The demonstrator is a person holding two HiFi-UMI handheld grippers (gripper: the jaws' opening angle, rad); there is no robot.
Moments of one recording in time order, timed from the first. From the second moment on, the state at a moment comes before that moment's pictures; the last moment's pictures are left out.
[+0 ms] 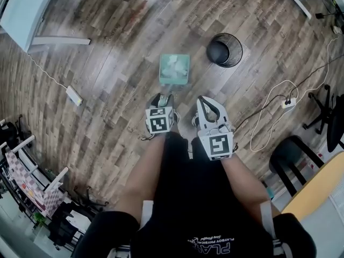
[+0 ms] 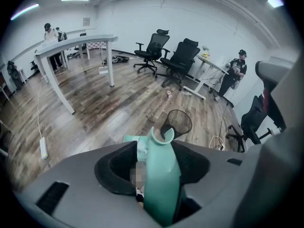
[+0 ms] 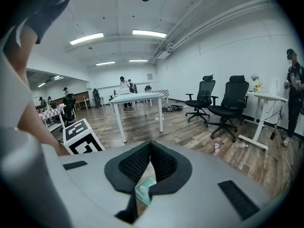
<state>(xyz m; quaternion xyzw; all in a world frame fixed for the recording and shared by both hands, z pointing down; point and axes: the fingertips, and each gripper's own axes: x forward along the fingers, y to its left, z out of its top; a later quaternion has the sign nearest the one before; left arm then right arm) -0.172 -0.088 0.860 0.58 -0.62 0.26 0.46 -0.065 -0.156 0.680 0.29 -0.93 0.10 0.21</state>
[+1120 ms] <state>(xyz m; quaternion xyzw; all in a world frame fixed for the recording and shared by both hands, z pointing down) -0.177 -0.078 0.837 0.58 -0.63 0.32 0.40 -0.044 -0.160 0.669 0.29 -0.93 0.09 0.21</state>
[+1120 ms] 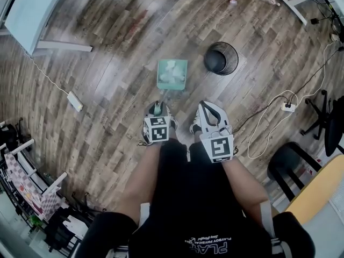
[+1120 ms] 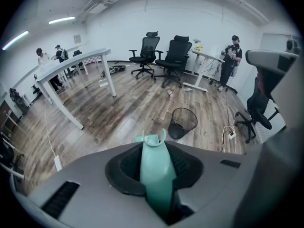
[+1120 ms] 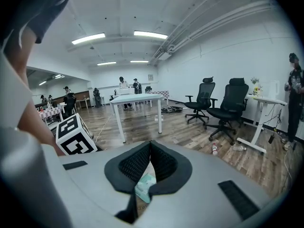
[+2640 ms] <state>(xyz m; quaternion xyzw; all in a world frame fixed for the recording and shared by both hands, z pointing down) -0.146 -0.147 0.648 0.69 -0.65 0.26 0.20 0.108 -0.191 0.571 0.51 -0.85 0.02 0.13</state>
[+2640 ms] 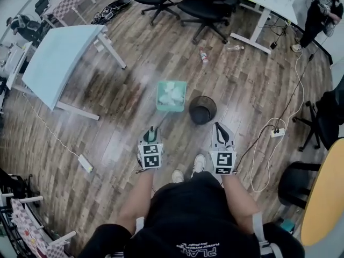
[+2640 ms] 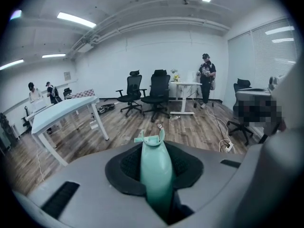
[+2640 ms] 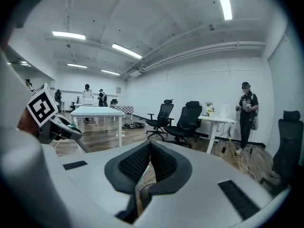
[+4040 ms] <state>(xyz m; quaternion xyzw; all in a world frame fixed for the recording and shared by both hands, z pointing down) -0.039 -0.090 0.670 0.74 -0.33 0.55 -0.22 0.137 -0.096 0.515 0.56 -0.82 -0.01 0.12</state>
